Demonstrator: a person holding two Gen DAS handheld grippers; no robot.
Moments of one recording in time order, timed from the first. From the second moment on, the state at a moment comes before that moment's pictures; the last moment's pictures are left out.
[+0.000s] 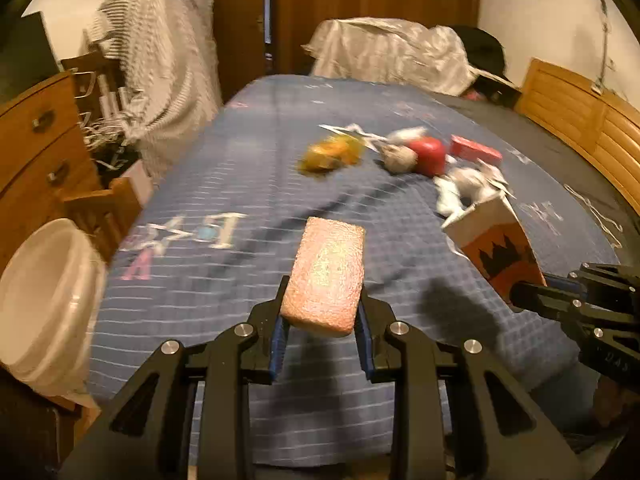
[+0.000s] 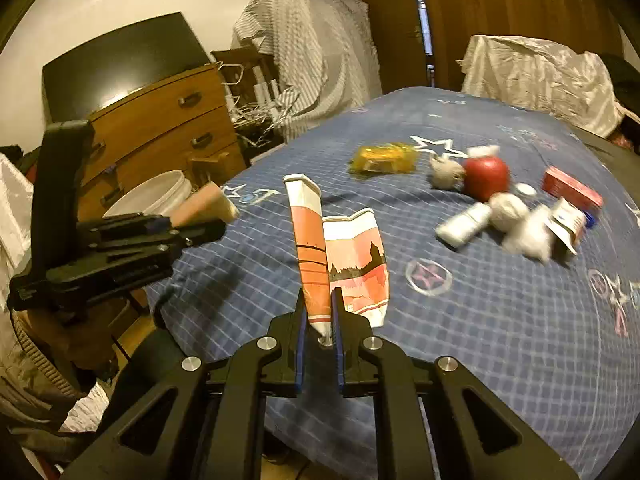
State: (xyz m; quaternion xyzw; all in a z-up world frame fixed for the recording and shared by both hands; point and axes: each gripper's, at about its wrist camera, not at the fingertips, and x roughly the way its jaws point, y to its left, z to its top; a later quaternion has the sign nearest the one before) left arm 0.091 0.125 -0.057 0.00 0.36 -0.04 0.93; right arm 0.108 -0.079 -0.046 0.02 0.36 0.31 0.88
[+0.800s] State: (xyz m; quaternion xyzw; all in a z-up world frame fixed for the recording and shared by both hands) left arm 0.070 0.368 0.019 0.03 0.35 0.15 0.92; right arm 0.202 0.223 0.084 -0.07 0.37 0.47 0.80
